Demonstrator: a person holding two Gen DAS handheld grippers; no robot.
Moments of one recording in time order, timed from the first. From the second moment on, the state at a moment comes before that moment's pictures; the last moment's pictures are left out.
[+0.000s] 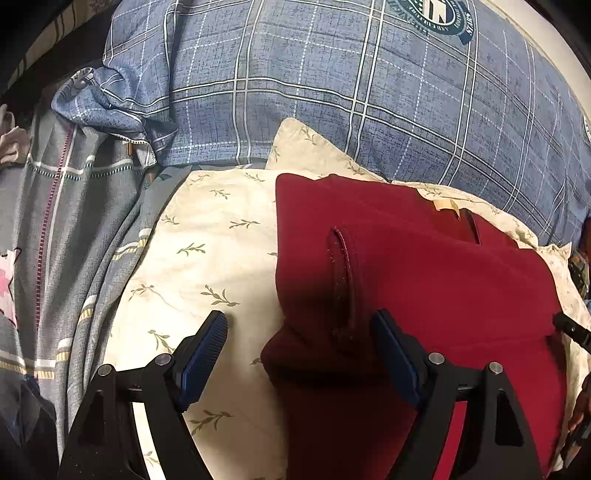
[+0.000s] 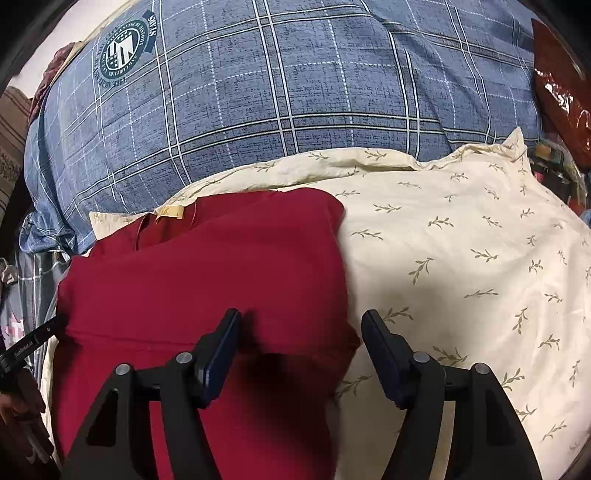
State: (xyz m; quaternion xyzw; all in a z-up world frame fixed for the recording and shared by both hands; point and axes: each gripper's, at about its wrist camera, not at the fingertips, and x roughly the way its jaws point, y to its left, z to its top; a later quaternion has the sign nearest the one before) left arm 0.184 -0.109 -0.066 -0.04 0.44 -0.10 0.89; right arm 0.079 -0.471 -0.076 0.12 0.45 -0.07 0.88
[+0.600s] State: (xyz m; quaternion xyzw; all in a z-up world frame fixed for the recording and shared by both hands) left arm 0.089 -0.081 -0.038 -0.04 0.43 -0.16 0.89; right arm 0.004 -0.461 -0.042 0.20 0.45 0.02 0.87
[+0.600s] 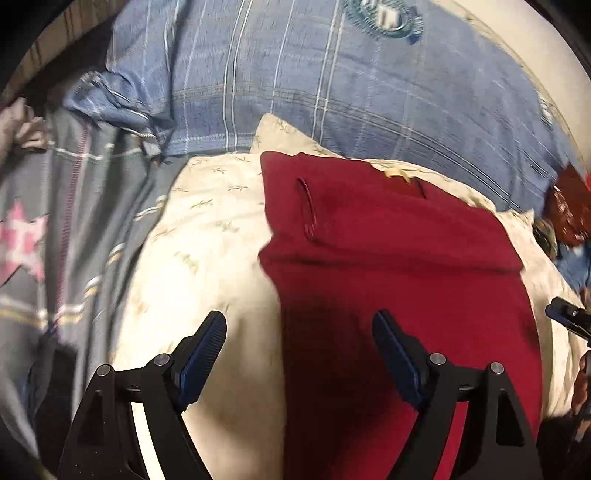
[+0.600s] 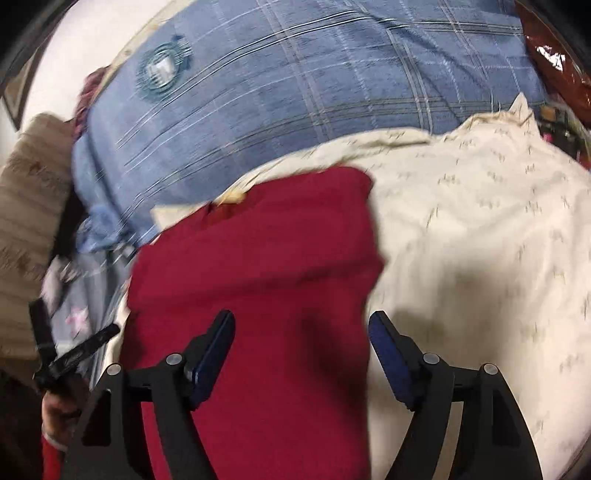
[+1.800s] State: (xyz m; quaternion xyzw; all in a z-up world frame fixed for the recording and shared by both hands) left arm -0.041 -0.043 -0.084 -0.09 0.51 -0.21 0.83; right arm -0.130 -0.439 -0.084 0.18 0.53 0.12 0.82
